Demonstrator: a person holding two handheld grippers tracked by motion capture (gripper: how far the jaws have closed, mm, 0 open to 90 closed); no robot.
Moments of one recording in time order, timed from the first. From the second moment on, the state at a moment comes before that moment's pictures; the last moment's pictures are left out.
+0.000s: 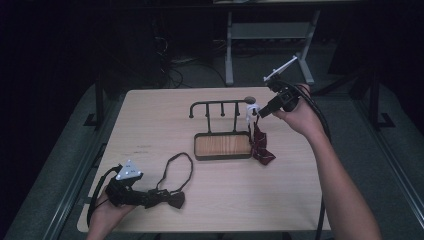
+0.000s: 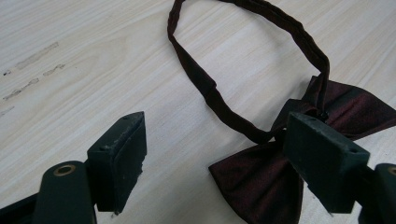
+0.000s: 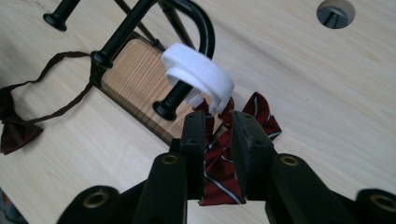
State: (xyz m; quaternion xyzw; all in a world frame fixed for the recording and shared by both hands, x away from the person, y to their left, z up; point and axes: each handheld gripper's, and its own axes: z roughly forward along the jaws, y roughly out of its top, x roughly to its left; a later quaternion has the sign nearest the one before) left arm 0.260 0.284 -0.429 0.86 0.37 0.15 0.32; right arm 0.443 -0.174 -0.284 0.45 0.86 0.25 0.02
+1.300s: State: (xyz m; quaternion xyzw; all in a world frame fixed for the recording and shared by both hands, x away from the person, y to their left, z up) left arm 0.262 0.280 -0.430 0.86 0.37 0.15 0.31; right arm 0.405 -0.205 -0.325 0.44 0.85 0.29 0.00
